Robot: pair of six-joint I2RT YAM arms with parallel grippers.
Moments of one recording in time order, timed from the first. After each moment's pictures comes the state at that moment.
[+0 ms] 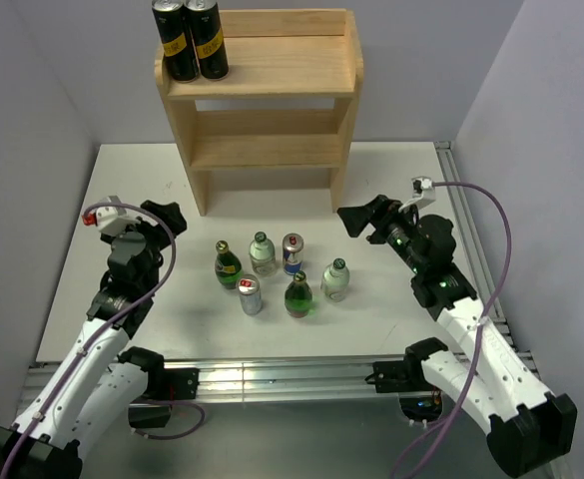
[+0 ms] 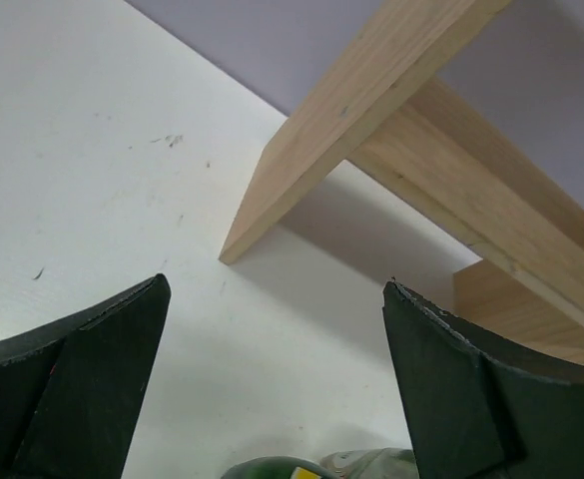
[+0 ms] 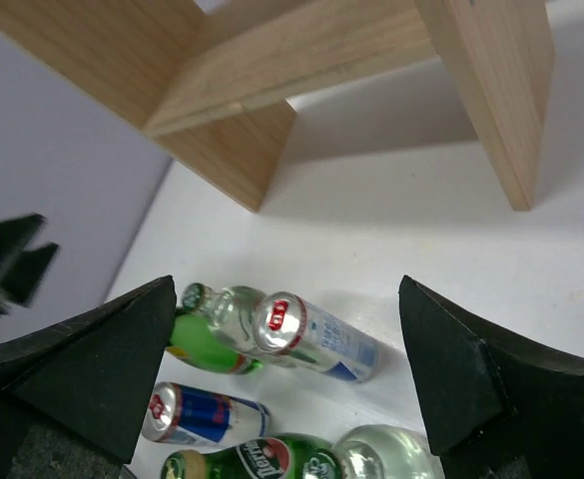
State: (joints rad) left arm -0.32 0.70 0.58 0.03 -0.49 -0.65; right arm 0.31 0.80 0.64 0.05 -0.17 0.63
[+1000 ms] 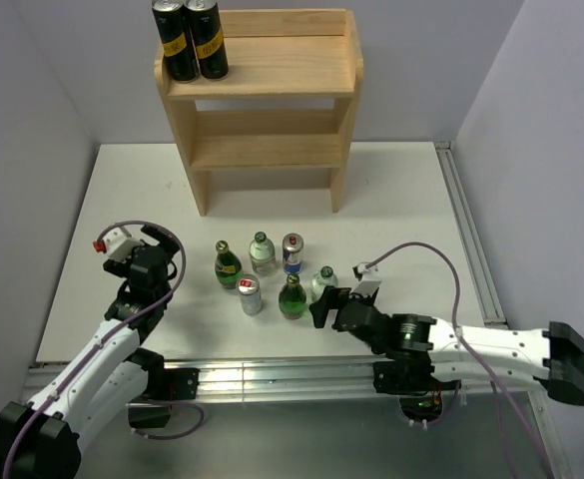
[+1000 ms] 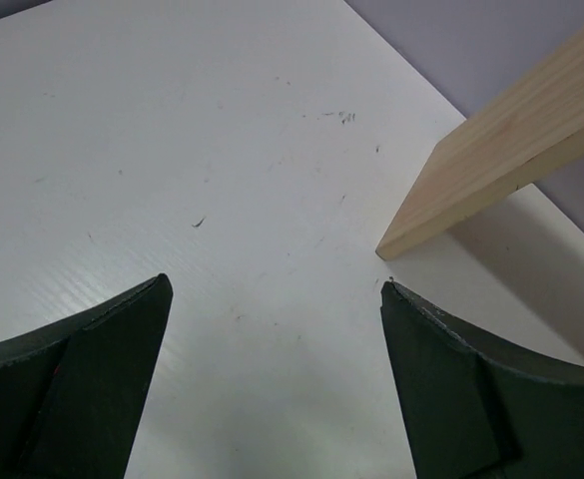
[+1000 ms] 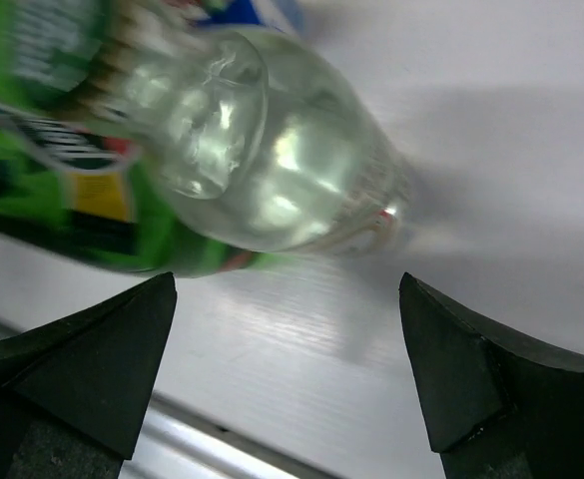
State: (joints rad) left arm -0.34 0.77 0.37 0.08 -0.79 -0.71; right arm 1.21 0.74 0.31 -0.24 0.61 0.96
